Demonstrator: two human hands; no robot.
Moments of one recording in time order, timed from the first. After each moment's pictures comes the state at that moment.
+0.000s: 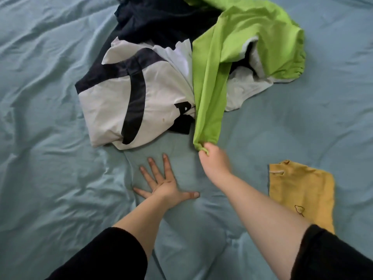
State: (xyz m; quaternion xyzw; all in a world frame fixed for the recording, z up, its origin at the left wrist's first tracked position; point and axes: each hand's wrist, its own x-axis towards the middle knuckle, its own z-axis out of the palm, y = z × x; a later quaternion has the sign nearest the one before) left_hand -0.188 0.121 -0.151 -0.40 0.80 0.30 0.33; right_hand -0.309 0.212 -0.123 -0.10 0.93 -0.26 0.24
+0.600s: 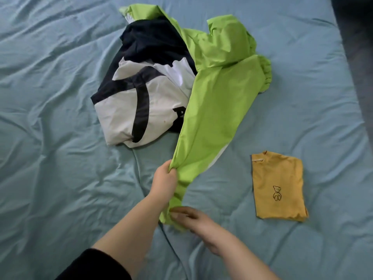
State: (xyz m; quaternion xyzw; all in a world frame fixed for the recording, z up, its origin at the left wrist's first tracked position) left_hand -0.161 0.118 -0.057 -0.41 0.69 0.59 0.06; right_hand -0.135 0.264 -0.040 0.07 0.65 -0.48 0.58
